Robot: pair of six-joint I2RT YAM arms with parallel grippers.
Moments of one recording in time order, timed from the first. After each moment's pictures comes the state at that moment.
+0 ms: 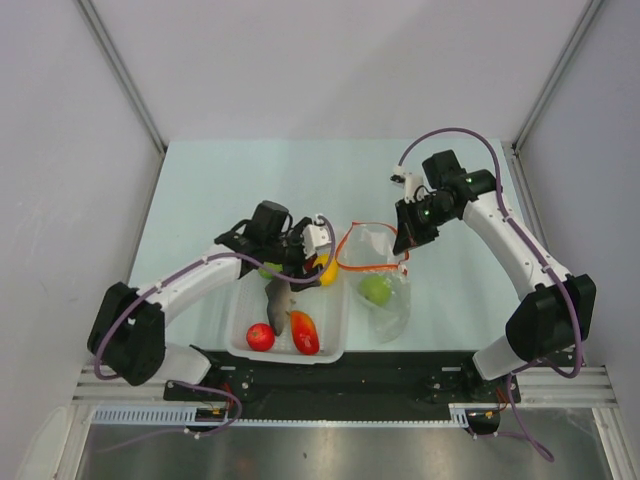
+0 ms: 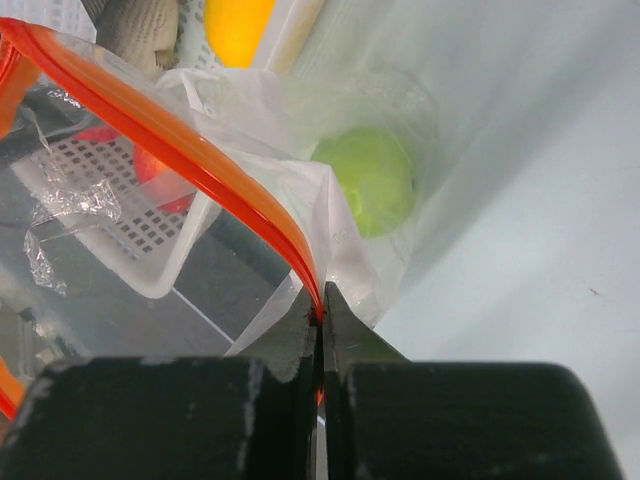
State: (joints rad) left arm -0.55 1.36 0.91 -0.37 0.57 0.55; right arm 0.33 1.52 1.46 -1.11 -0.51 0.00
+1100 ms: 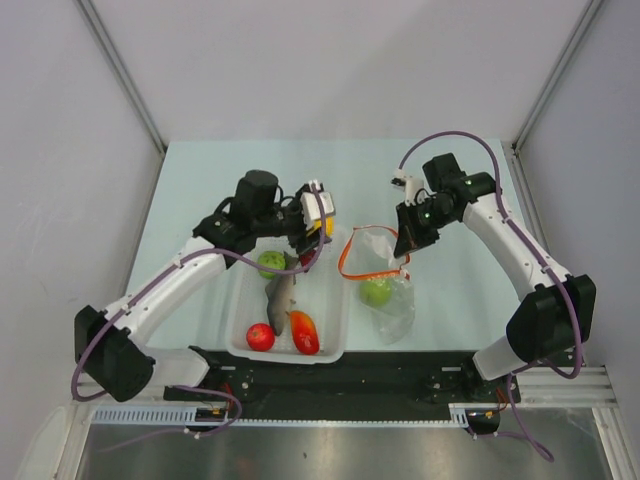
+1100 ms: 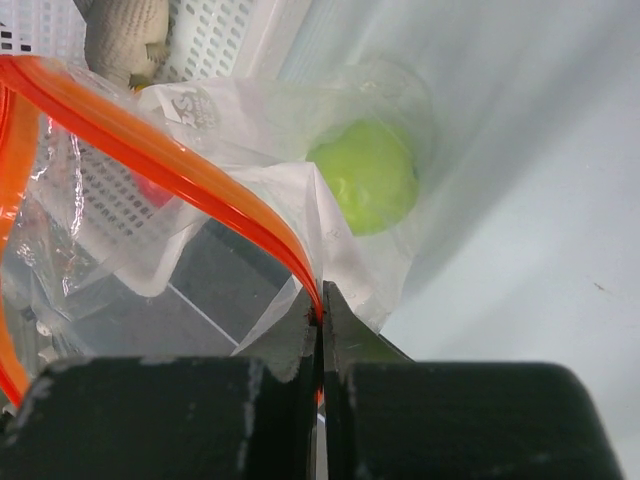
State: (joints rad) left arm -0.59 1.29 1.10 -0.38 0.53 0.61; right arm 0.32 1.51 1.42 -1.10 -0.51 0.00
